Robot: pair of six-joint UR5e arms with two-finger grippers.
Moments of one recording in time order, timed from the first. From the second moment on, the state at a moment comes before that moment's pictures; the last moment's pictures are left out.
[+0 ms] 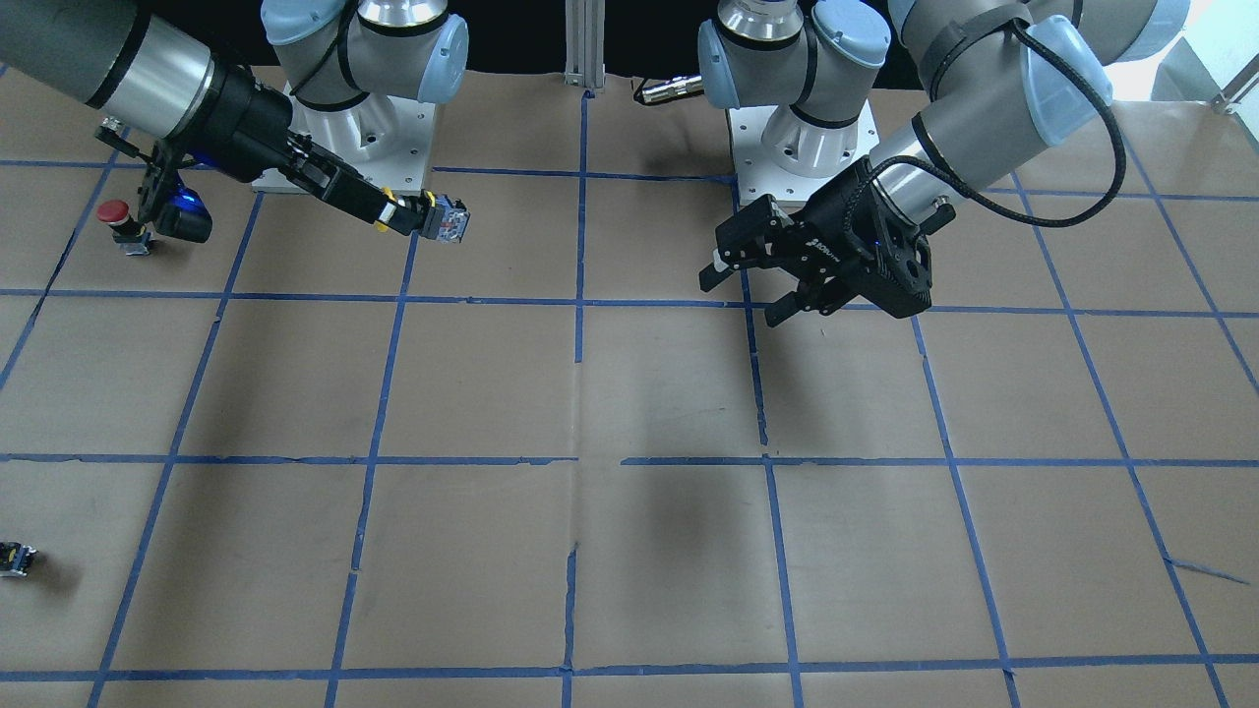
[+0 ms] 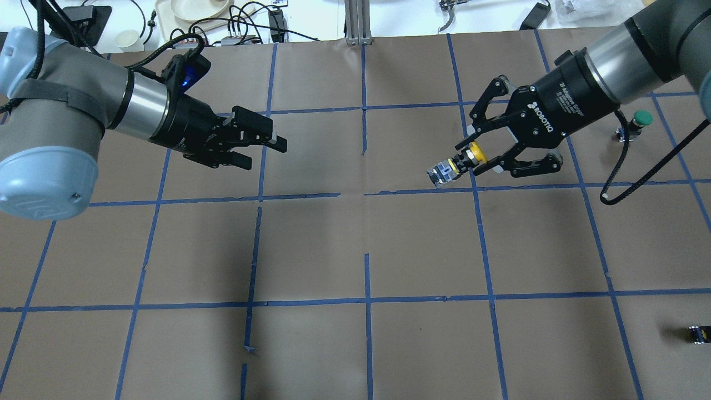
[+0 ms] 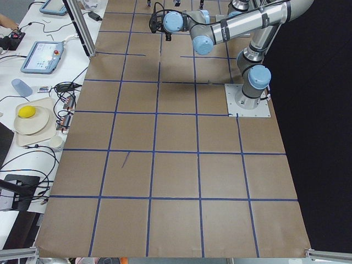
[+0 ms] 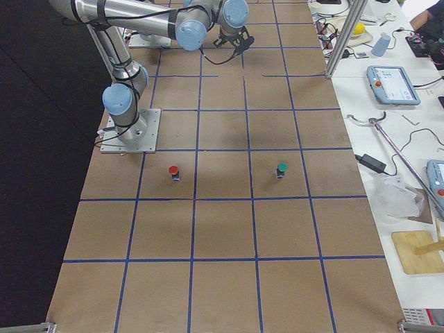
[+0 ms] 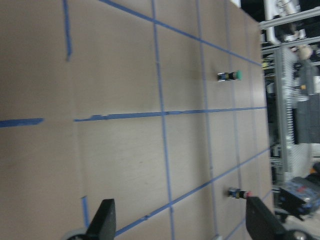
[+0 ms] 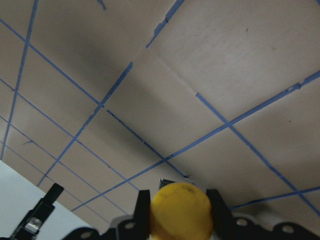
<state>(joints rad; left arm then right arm) -1.44 -1.54 -1.86 -1.32 1.02 0.16 1.36 -1.66 1.75 -1.40 -0.98 0.40</state>
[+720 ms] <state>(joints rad) -1.57 -1.55 -1.57 -1.58 1.66 0.15 1.10 -1.67 1.82 -1.50 -1.33 -0.61</state>
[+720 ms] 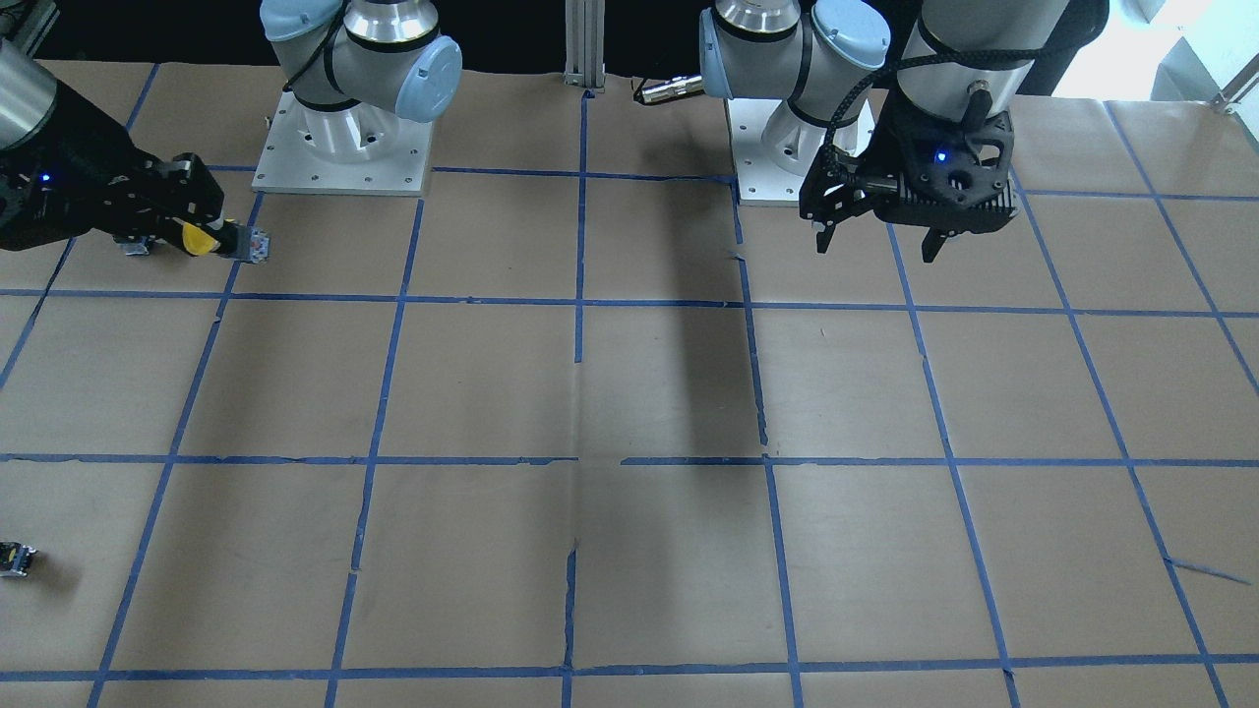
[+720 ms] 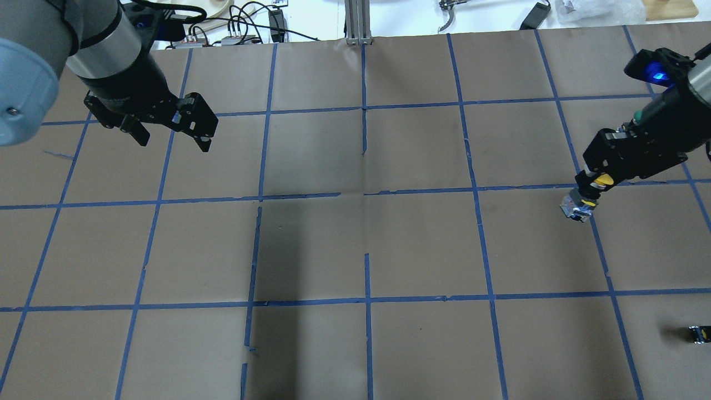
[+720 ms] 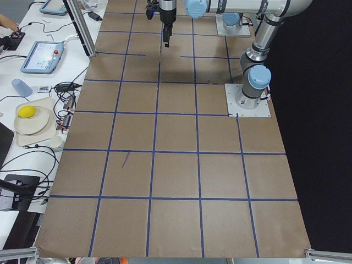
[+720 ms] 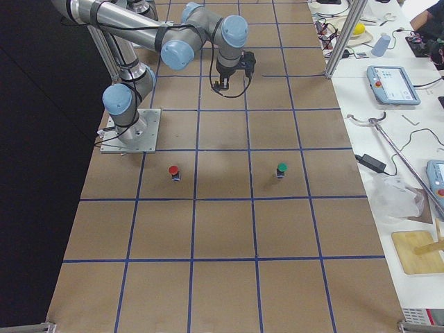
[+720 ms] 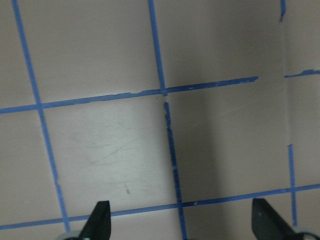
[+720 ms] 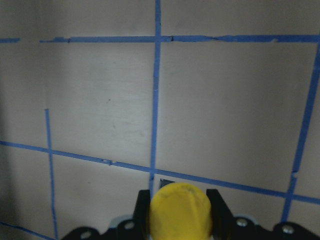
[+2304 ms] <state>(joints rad) -1.53 -1.56 -1.43 -1.70 1.56 0.08 0.83 -1.36 1.97 -2.14 -1.39 -1.80</state>
